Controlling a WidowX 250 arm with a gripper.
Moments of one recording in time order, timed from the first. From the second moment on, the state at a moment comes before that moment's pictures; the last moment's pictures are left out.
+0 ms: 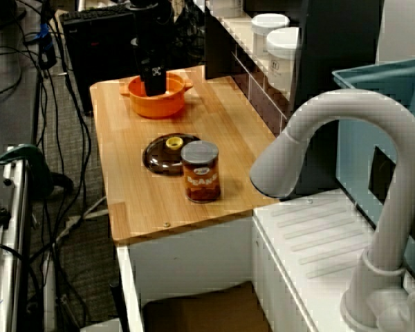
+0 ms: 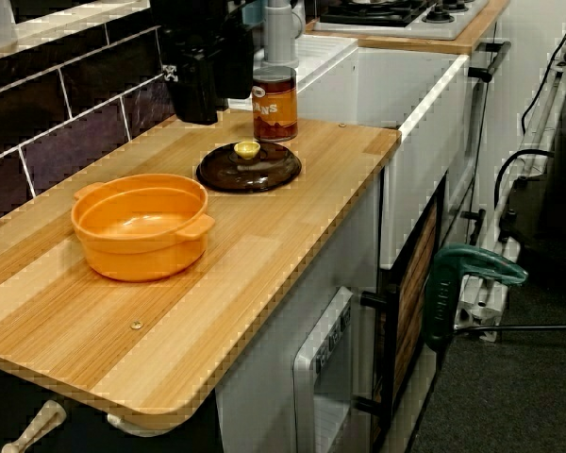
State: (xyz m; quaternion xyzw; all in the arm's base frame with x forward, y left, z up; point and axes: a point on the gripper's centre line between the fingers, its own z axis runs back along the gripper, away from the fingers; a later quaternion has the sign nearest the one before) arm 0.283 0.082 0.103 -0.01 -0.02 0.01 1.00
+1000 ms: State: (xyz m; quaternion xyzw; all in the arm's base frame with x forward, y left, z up) arm 0.296 -0.015 0.120 -0.01 -0.06 -0.20 0.98
